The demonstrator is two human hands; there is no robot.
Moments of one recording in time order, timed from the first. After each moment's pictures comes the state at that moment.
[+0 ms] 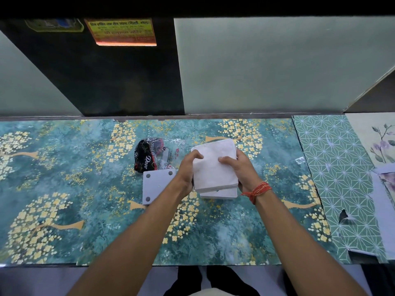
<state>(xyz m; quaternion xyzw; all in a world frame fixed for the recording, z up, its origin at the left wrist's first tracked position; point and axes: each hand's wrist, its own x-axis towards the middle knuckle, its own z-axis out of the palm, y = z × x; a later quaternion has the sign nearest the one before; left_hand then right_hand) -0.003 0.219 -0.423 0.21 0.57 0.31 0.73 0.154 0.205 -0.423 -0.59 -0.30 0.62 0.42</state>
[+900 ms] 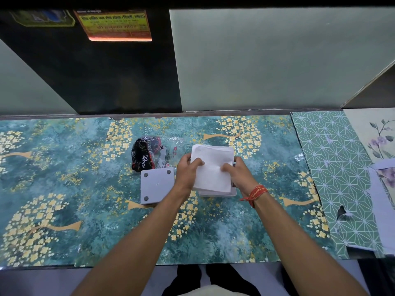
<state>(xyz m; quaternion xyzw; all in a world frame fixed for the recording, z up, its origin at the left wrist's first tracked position) -0.002 0.213 -0.446 0.32 0.65 0.35 0.60 0.156 0.198 -0.448 -0.70 -0.34 0.56 0.29</state>
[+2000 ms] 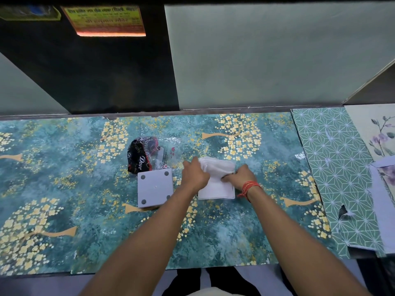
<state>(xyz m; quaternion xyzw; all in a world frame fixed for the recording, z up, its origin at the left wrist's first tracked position) 0.013 0.233 -0.476 0.57 0.70 0.03 0.43 0.175 0.212 -0.489 -0.81 -0.35 0.46 0.08</state>
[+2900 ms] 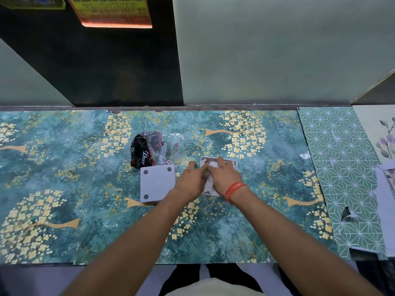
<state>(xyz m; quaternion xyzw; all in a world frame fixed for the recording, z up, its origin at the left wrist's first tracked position) -0.016 0.215 -0.499 0.74 0.58 -0.03 0.34 0.119 0.204 -0.459 -0.64 -0.72 0.22 -0.15</state>
